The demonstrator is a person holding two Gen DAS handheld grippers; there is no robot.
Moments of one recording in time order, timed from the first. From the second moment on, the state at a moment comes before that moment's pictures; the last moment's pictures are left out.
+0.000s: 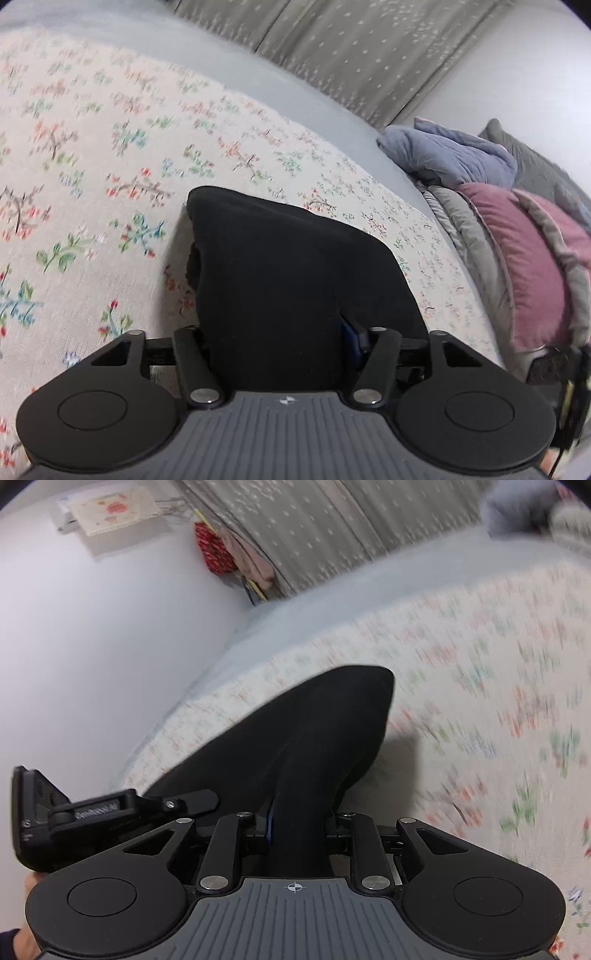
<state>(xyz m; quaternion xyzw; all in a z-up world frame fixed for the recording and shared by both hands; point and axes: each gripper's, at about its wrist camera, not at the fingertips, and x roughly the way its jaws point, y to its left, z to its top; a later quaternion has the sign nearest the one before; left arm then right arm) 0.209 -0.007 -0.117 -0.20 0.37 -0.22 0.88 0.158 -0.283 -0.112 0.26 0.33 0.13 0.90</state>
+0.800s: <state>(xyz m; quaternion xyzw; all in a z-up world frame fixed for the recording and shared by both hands) 0.154 -0.030 -0.067 -0.11 0.26 -0.27 0.92 0.124 -0.266 -0.053 0.10 0.27 0.06 0.95</state>
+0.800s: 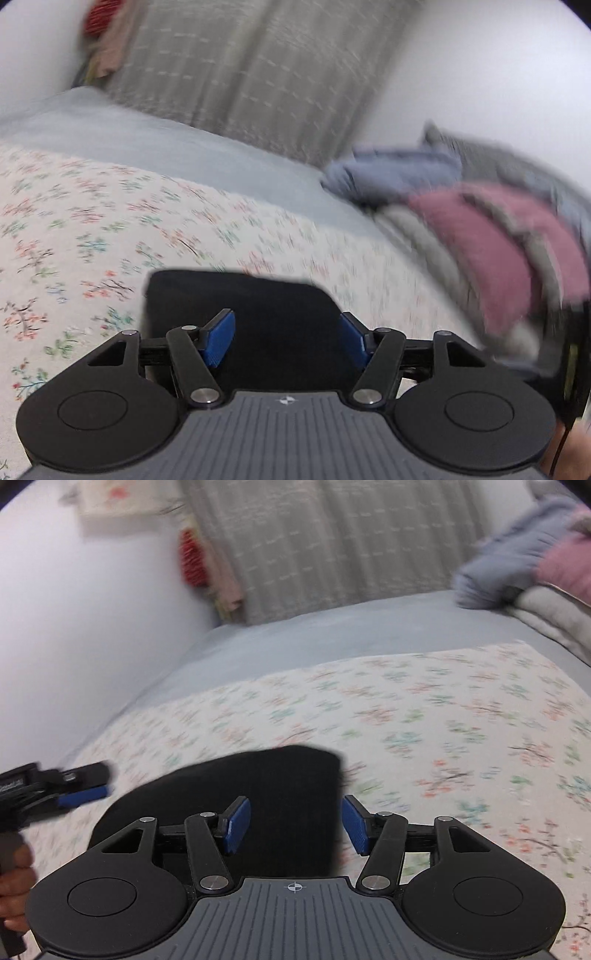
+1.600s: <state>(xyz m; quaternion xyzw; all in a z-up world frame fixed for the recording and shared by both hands) 0.155 -0.025 -0.082 -0.04 0.29 -0.20 0.94 0.132 -0.254 -0.105 0.11 0.37 0.04 0.92</state>
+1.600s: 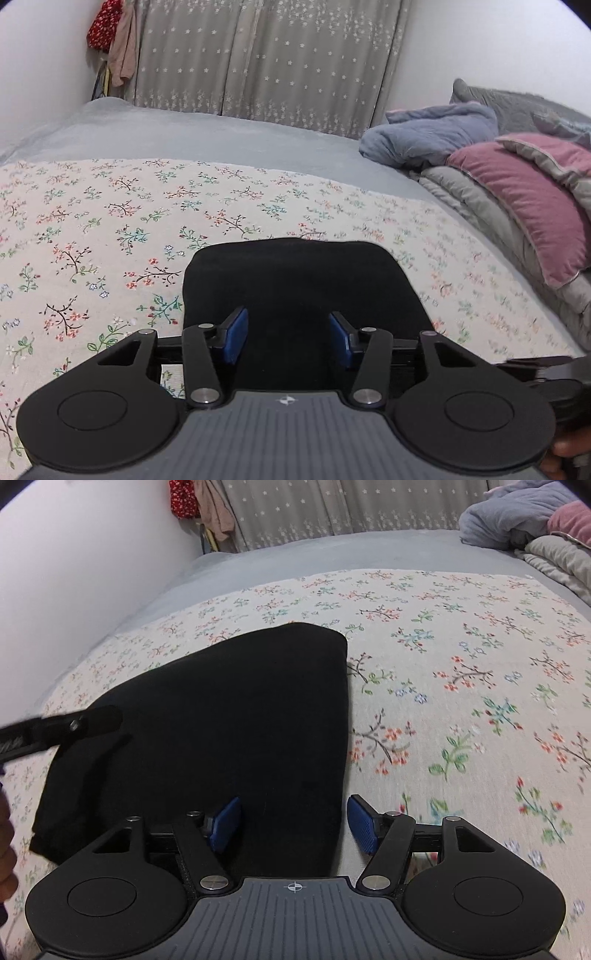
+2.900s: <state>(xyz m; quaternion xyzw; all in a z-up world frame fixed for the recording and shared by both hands) -0.037 -0.023 -0.028 0.04 0.23 -0.10 0.97 -0.069 -0.170 -0.007 0.08 0.22 -0.04 0.97</state>
